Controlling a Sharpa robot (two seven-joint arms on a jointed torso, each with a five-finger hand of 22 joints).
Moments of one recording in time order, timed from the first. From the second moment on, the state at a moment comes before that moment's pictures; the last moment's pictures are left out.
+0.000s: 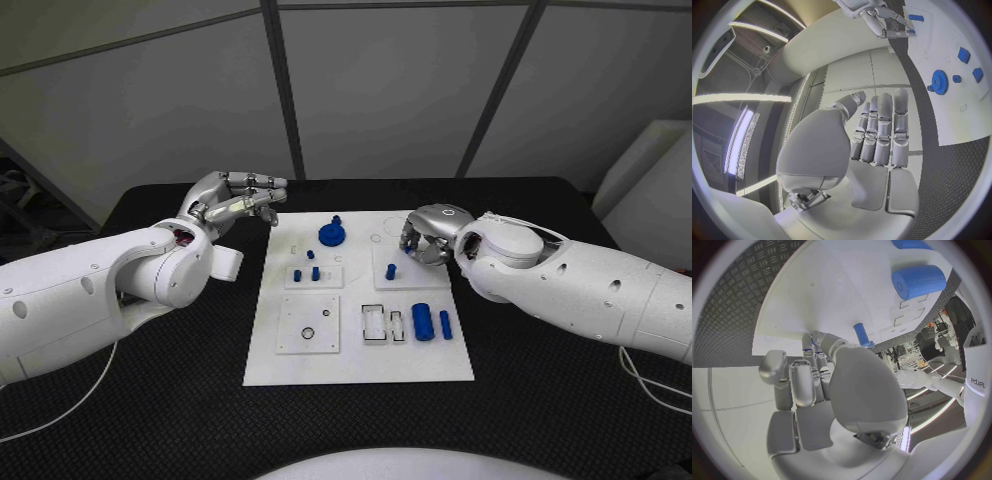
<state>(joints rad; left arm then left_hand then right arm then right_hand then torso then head) 1.14 -0.95 0.02 1.53 -0.16 -0.34 0.37 1.36 -0.15 0.41 -0.05 0.29 1.04 0.16 0.16 0.07 1.11 0.09 0.38 0.11 1.08 0.02 1.06 0.38 0.18 1.06 0.12 0.59 0.94 1.12 -0.66 0.02 1.31 -1.74 -0.21 -0.16 1.46 -0.12 0.48 0.01 0.24 1.16 0.13 0.11 0.09 1.29 0.06 0.11 0.10 1.47 -0.01 1.34 1.25 0.11 1.26 0.09 1.27 1.13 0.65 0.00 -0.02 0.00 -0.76</state>
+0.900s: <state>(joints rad) 1.14 -0.95 0.02 1.52 -0.16 -0.34 0.37 1.36 -0.14 0.40 -0.06 0.29 1.03 0.17 0.15 0.07 1.09 0.10 0.38 0.11 1.07 0.02 1.05 0.37 0.18 1.05 0.12 0.58 0.94 1.11 -0.74 0.01 1.44 -1.76 -0.34 -0.18 1.45 -0.12 0.48 0.01 0.24 1.16 0.13 0.11 0.10 1.29 0.06 0.11 0.10 1.47 -0.01 1.34 1.25 0.11 1.26 0.09 1.28 1.14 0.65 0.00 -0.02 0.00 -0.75</state>
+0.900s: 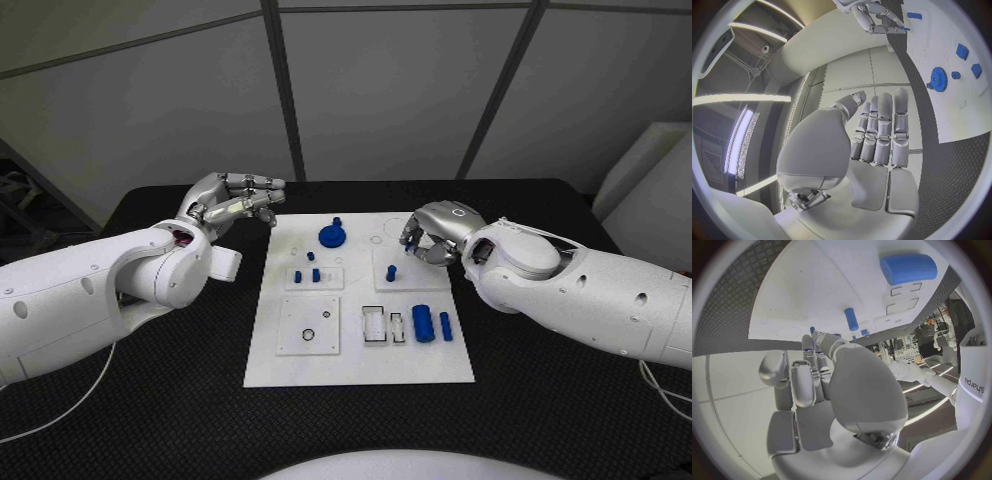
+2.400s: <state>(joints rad) 1.14 -0.92 0.02 1.53 -0.14 -0.34 0.37 1.36 -0.14 0.40 -0.07 0.29 1.02 0.17 0.15 0.07 1.08 0.10 0.38 0.11 1.07 0.02 1.05 0.37 0.18 1.05 0.12 0.58 0.94 1.03 -0.55 0.00 1.55 -1.69 -0.30 -0.14 1.45 -0.12 0.49 0.00 0.24 1.16 0.13 0.10 0.10 1.29 0.06 0.11 0.10 1.47 -0.01 1.34 1.26 0.11 1.26 0.09 1.28 1.14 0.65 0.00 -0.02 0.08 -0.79</state>
